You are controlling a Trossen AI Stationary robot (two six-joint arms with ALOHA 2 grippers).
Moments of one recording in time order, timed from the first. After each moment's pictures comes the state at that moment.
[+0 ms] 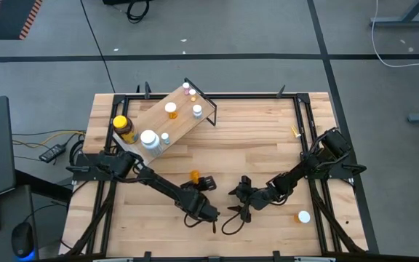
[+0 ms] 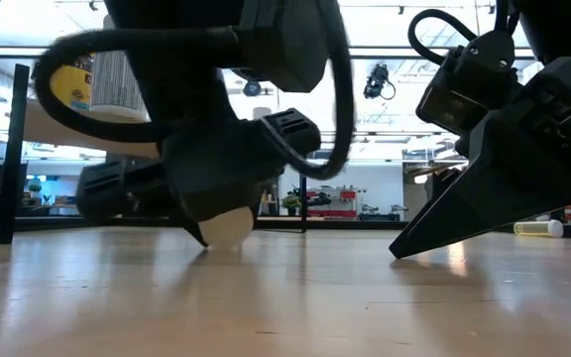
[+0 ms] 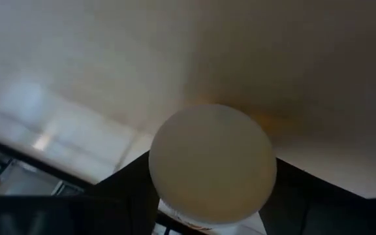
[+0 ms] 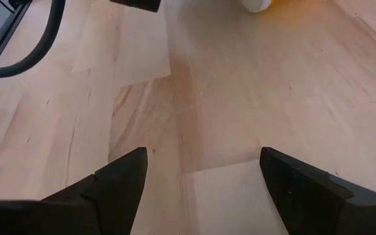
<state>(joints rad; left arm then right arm) -0.44 2.26 1.61 -1.05 -0.71 0.71 0.53 1.87 0.62 0.59 0.40 0.57</state>
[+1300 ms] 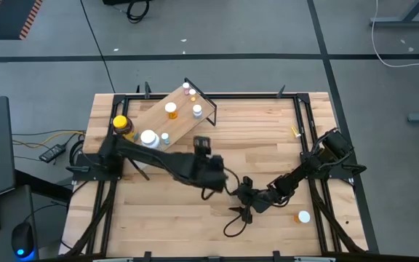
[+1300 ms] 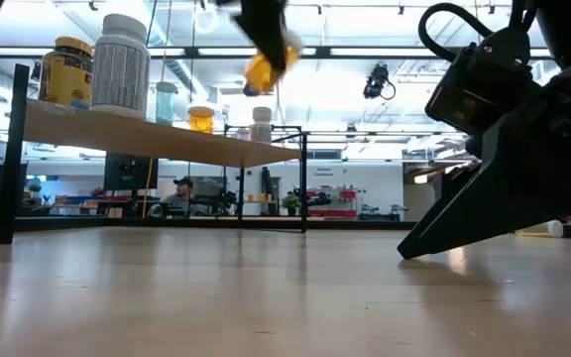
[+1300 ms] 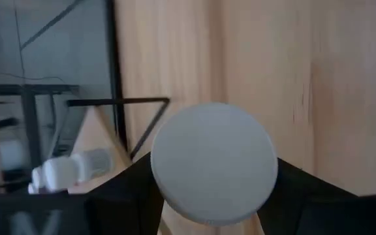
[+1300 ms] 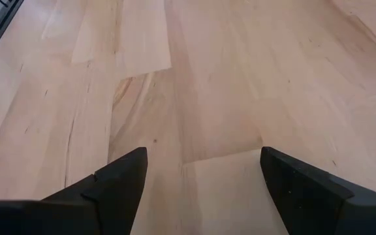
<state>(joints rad) -0.29 2.06 2.02 -1.35 -0.74 -0.08 0.56 1.87 0.62 0.56 0.43 0.58</state>
